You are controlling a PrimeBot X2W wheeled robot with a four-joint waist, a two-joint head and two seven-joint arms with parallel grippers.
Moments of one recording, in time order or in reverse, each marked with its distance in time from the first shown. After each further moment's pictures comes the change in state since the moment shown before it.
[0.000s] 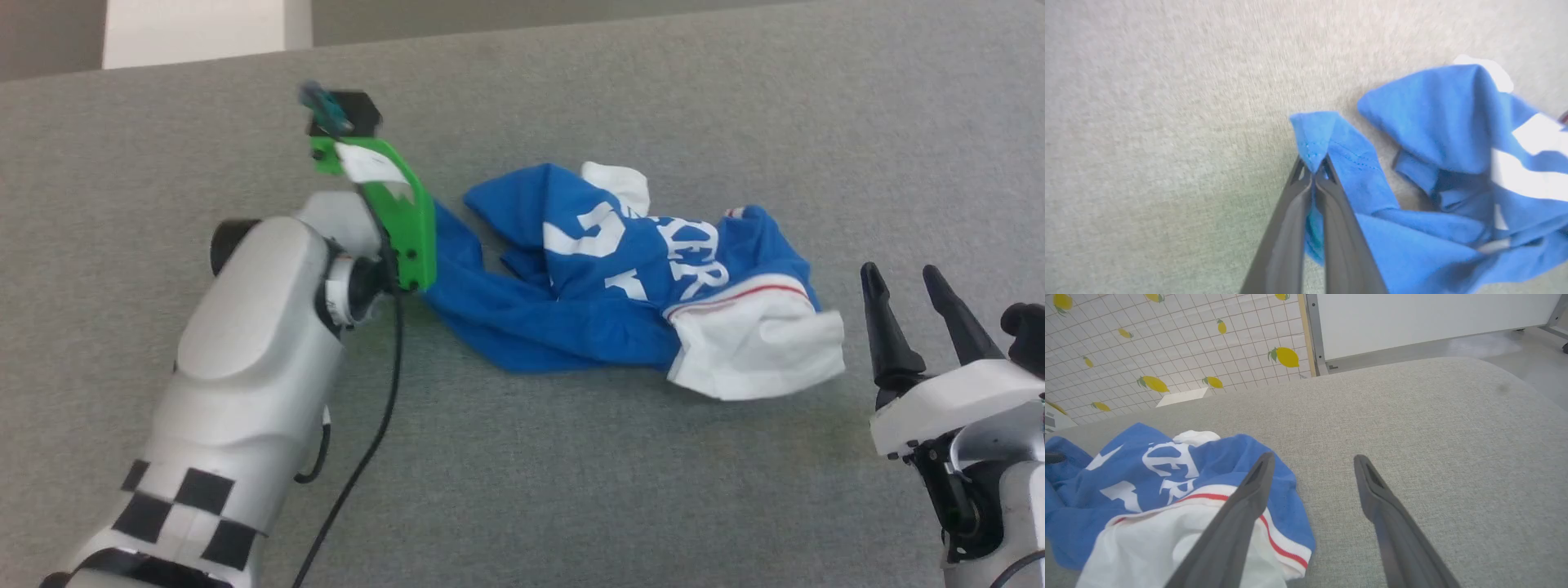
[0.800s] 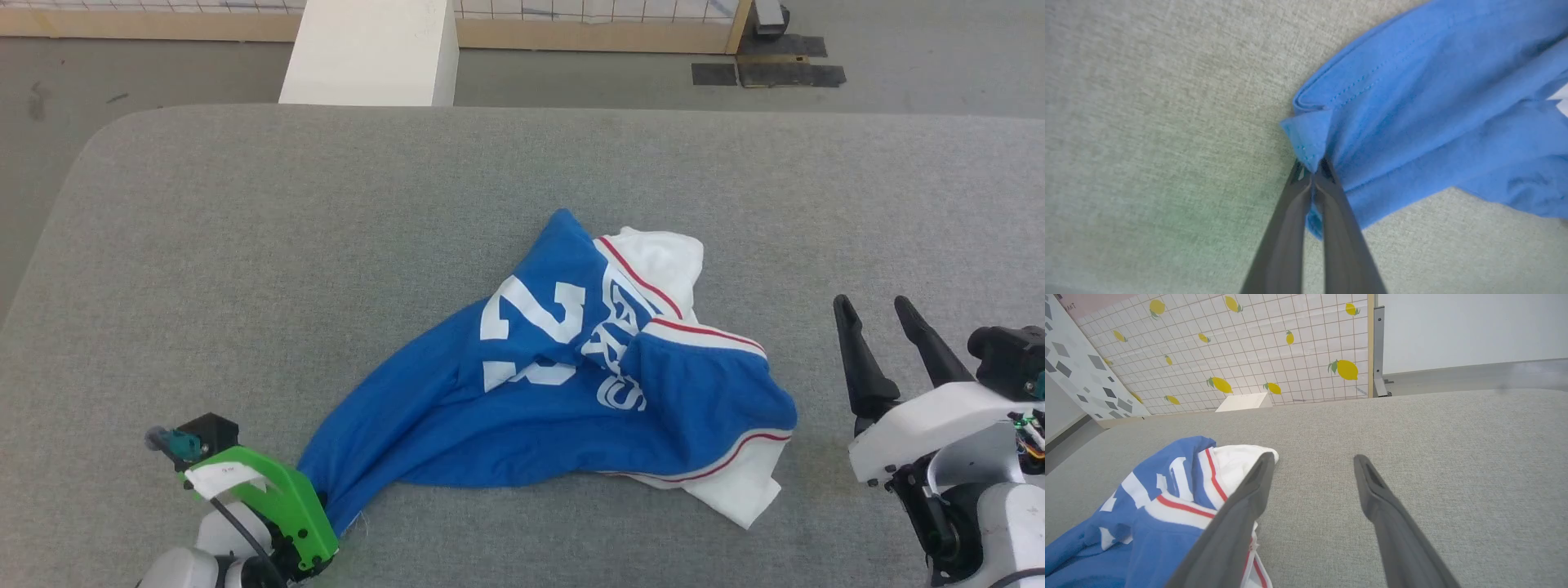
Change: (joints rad) left arm 0.783 0.129 0.237 -0.480 -0.178 0.221 -0.092; right arm 0.042 0.014 0.029 0.003 -0.017 0.000 0.025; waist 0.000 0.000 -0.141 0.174
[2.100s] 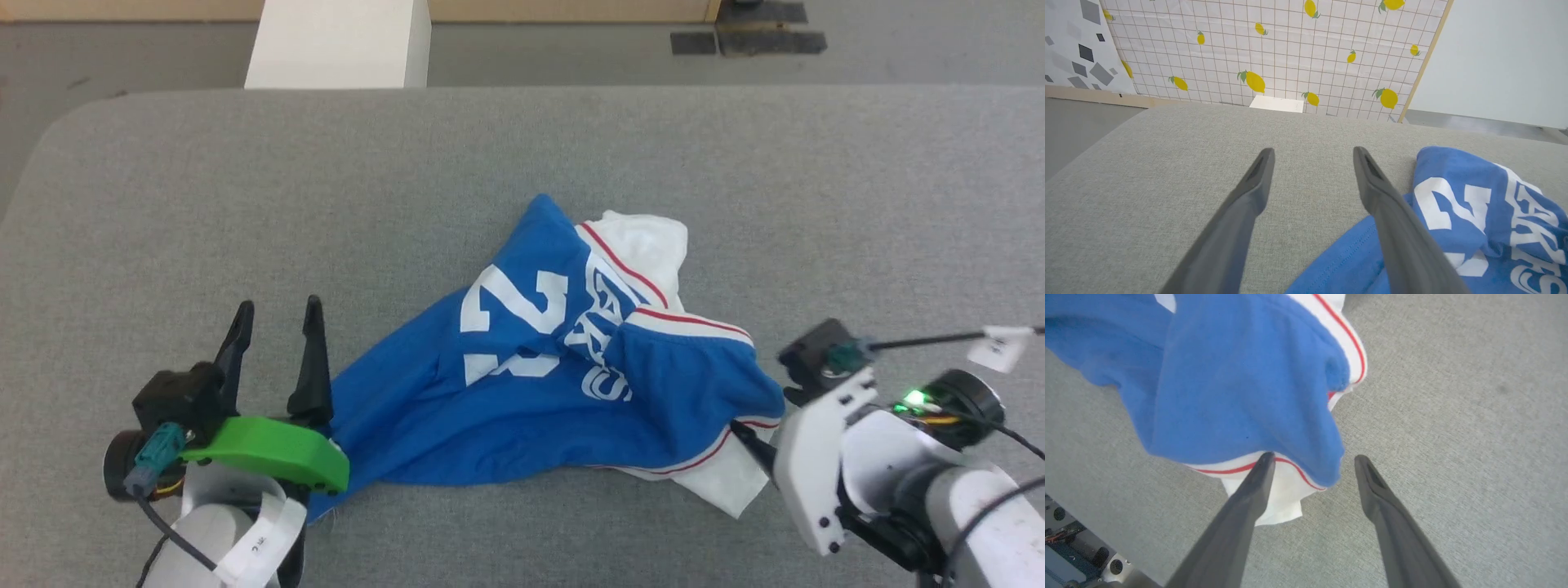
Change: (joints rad) left arm -0.063 -0.021 -0.020 -0.092 0.304 -0.181 -0.800; right arm -0.045 -0.284 0.410 -0.188 0.033 0.000 0.696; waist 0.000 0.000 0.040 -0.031
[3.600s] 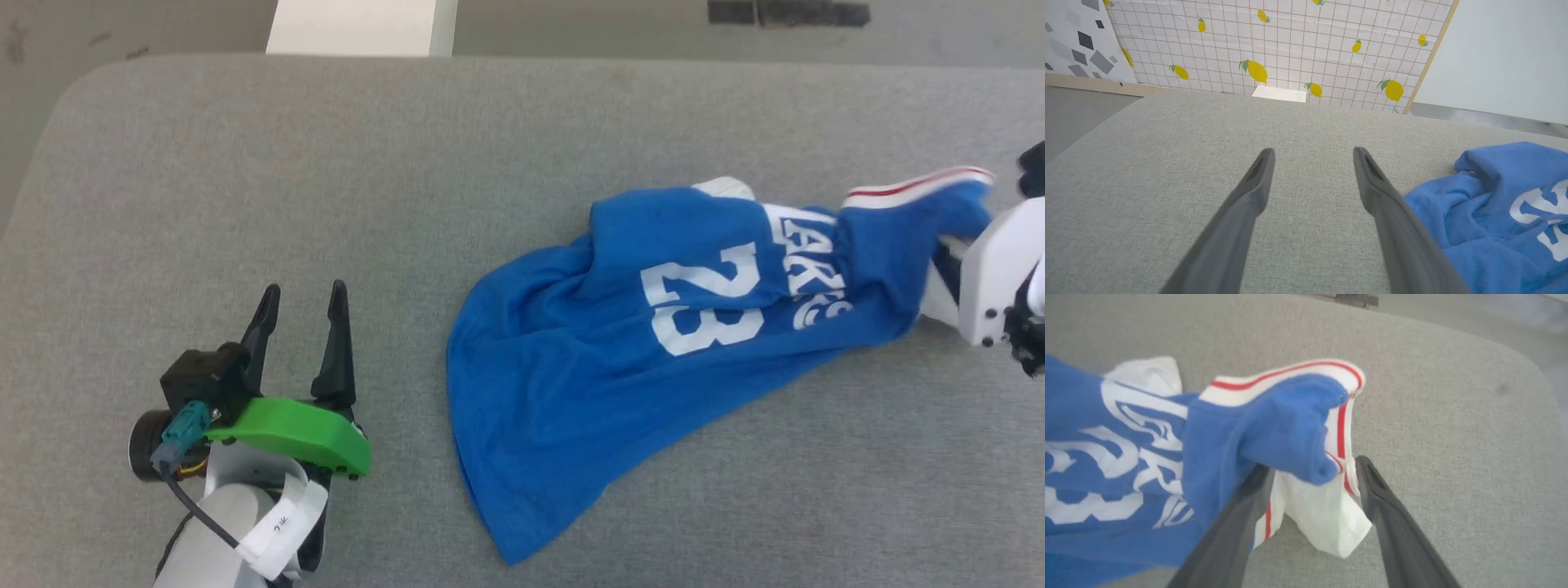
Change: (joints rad) left arm -0.066 -0.017 -0.049 0.053 -0.011 0.003 -0.008; right arm -0.381 -0.027 -0.317 0.521 -0.042 0.000 -0.125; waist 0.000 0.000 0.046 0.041
